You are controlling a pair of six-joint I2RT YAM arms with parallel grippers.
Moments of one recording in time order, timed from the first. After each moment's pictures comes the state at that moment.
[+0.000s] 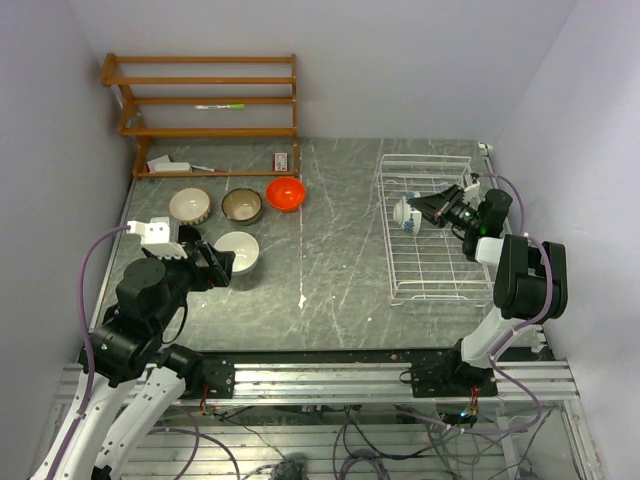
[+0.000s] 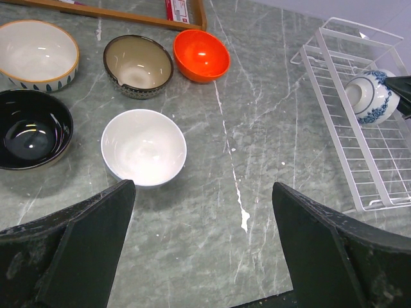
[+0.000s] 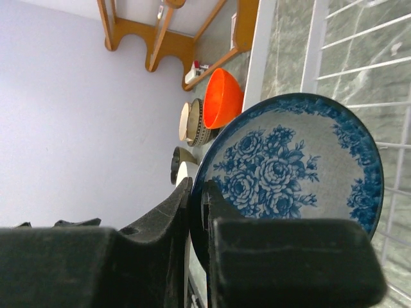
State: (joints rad) left arm -0.43 0.40 0.78 -0.64 -0.16 -0.42; right arm -0.20 1.73 0.74 0.79 -0.98 1.06
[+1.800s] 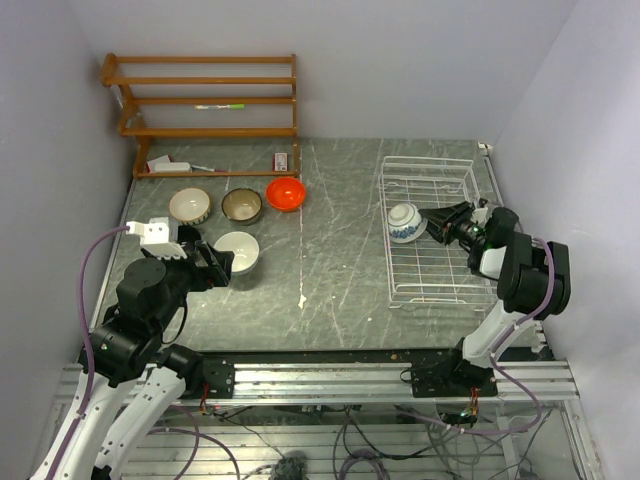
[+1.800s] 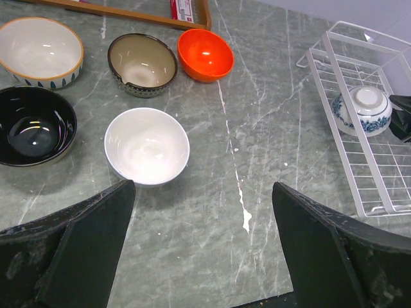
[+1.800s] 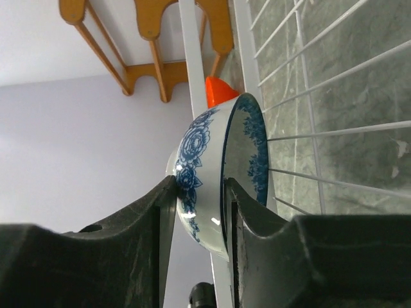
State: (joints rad) left arm -0.43 0.40 0.78 -0.64 -0.17 -0.43; right arm -0.31 1.80 0.62 0.91 -0.96 1.32
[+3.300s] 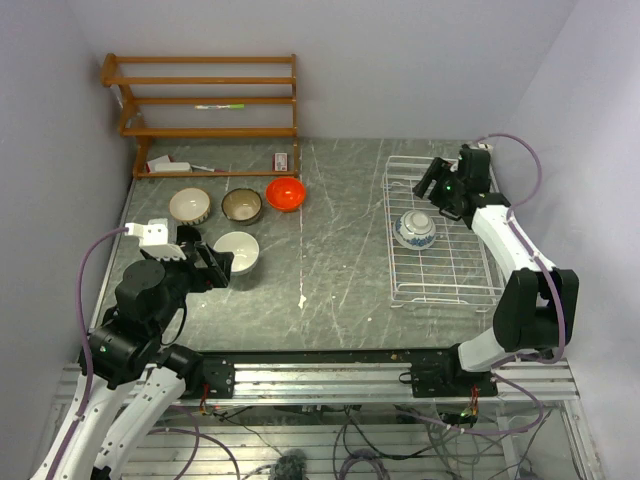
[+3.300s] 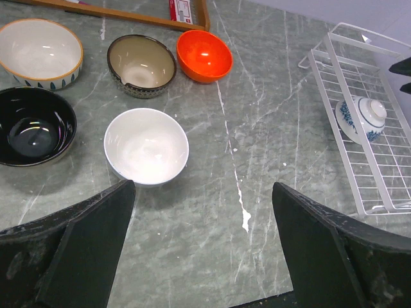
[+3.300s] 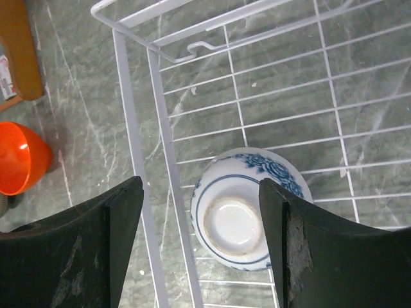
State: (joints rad) left arm -0.43 0.39 0.78 -0.65 -0.18 -0.43; right arm -0.01 1.50 1.13 -0.28 -0.10 0.46
